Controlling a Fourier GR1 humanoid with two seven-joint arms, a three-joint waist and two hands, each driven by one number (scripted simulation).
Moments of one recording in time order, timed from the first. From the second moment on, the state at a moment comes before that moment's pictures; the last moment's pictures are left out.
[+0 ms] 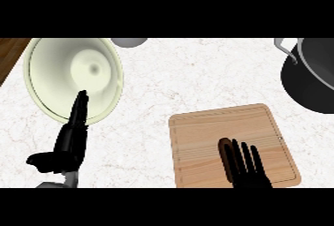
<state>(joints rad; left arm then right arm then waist) -0.01 0.21 -0.21 -1.57 0.18 0.30 -0.17 0.35 -0.15 0.51 -1.84 1.67 0.03 0.35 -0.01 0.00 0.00</state>
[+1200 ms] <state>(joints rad) -0.02 0.17 -0.19 -1.57 0.13 0.26 -0.15 0.19 -0.13 0.43 -1.77 1.64 -0.05 0.36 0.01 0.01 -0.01</state>
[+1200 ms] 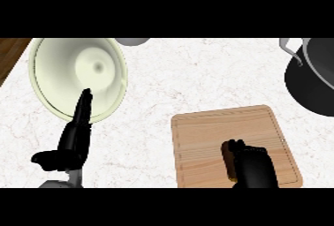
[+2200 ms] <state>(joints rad) -0.09 0.14 -0.23 -1.54 0.11 0.24 -0.15 -0.82 -0.11 -0.16 -1.16 1.59 -0.02 0.91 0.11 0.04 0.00</state>
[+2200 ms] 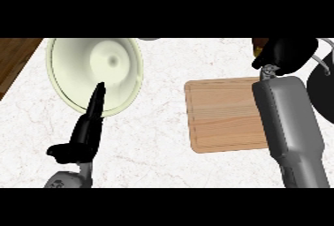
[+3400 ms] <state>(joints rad) -0.04 0.15 -0.17 -1.56 0.12 0.24 -0.13 -1.10 -0.47 -0.42 -0.43 1.62 -0.37 0.91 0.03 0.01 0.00</state>
